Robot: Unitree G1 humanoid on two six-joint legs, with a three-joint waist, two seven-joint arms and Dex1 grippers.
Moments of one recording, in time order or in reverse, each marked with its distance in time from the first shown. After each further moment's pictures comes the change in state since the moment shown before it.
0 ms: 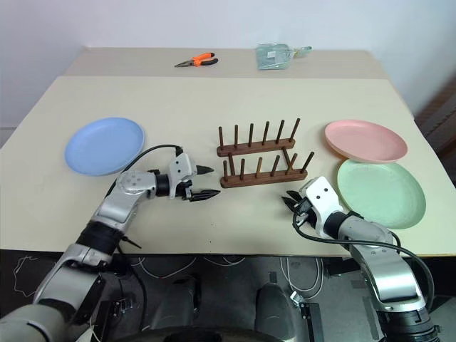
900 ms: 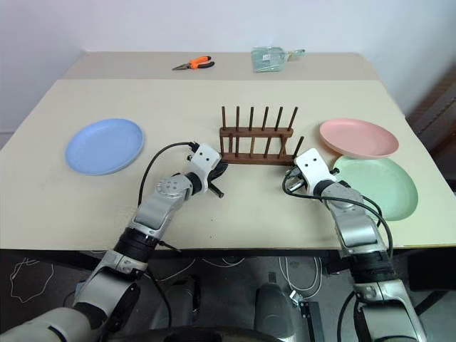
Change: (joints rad) left arm -0.068 -0.289 -0.031 -0.012 0.120 0.290 0.629; right arm -0.417 0.097 0.110 0.496 -0.257 -0.108 -0.216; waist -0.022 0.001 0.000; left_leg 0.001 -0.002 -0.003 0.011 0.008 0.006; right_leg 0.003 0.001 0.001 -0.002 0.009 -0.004
